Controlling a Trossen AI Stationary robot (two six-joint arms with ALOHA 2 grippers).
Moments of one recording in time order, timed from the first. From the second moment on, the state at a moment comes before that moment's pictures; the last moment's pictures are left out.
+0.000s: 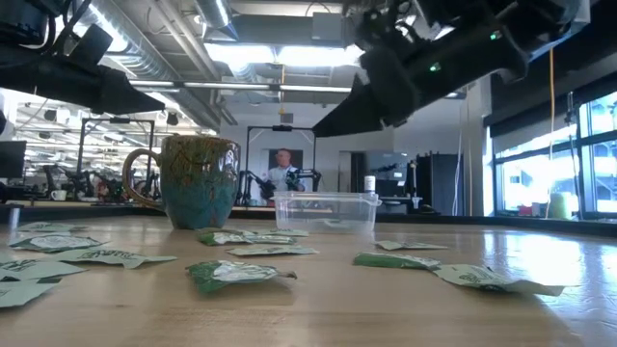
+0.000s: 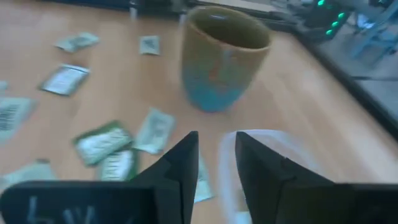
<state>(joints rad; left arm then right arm) 0.16 0.00 0.05 -0.07 -0.63 0.22 0.19 1.70 0.78 0.47 0.43 0.00</state>
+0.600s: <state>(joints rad) 0.13 0.04 0.05 -0.03 -0.22 0.03 0.29 1.52 0.78 0.01 0.44 0.24</state>
